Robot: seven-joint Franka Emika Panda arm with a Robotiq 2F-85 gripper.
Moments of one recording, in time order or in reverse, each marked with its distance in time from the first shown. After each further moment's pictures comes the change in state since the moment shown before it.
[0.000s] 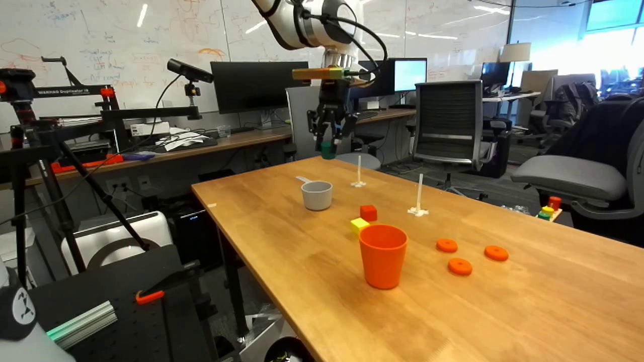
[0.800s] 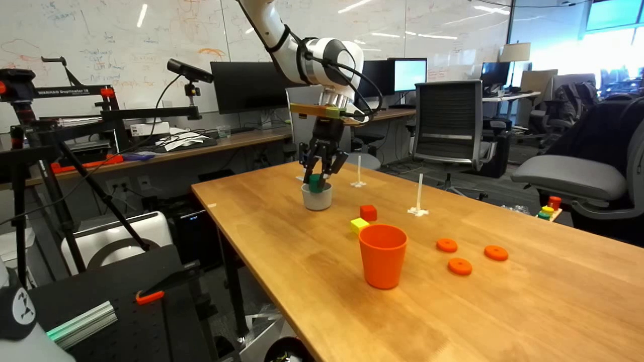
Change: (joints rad) arm 0.006 0.118 0.001 -0.029 0.013 0.002 -0.024
